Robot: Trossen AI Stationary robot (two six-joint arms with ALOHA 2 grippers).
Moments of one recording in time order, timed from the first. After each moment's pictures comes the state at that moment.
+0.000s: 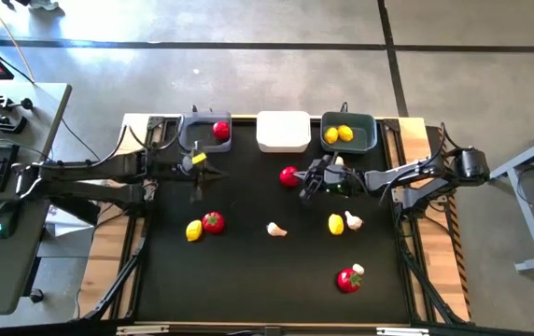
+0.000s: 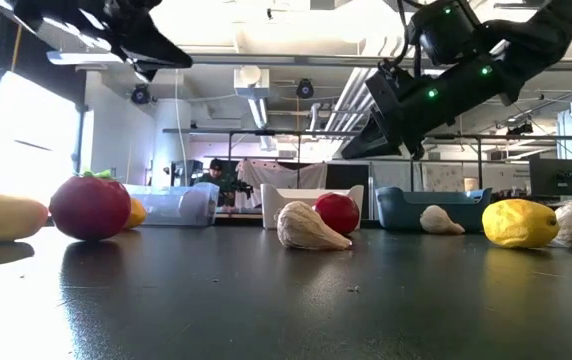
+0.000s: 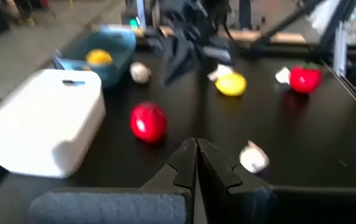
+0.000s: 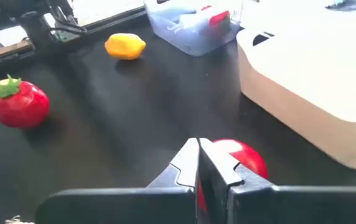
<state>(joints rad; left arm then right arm) 0.16 0.82 0.62 -0.19 0.06 0.04 -0.07 1.44 0.54 0.45 0.34 0.33</state>
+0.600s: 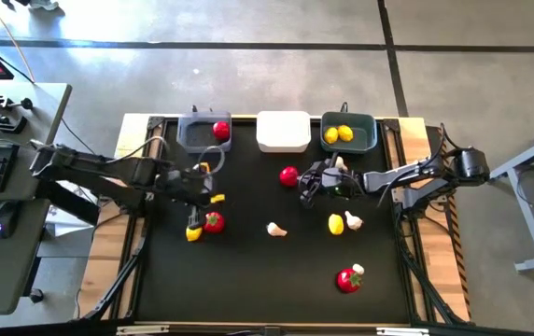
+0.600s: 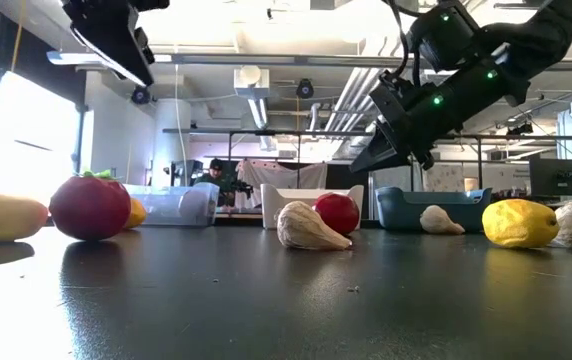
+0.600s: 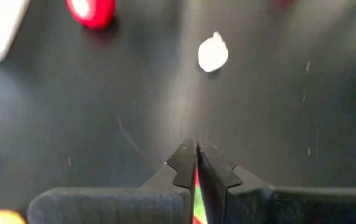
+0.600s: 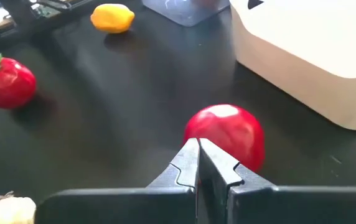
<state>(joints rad) -0.14 1.09 0.91 -0.74 -0.08 -0.23 -0.05 1.44 0.54 0.35 0.34 0.40</state>
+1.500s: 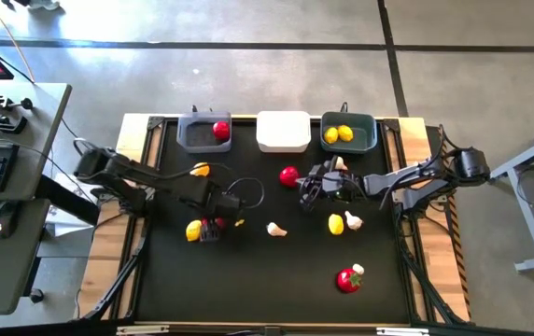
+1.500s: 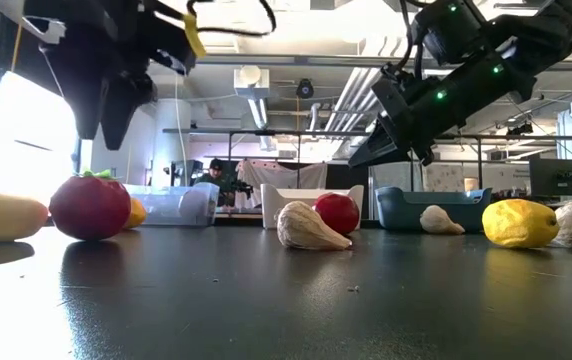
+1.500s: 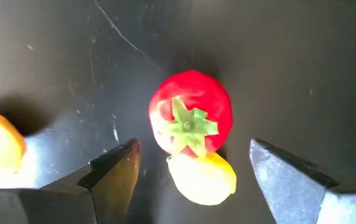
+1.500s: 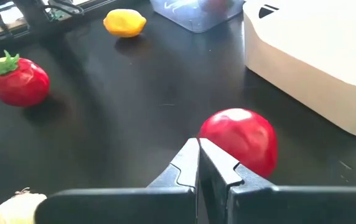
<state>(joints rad) -0.19 1.61 1.22 -1.20 -0.03 -0.35 -0.01 1.44 0.54 0.37 0.38 0.39</state>
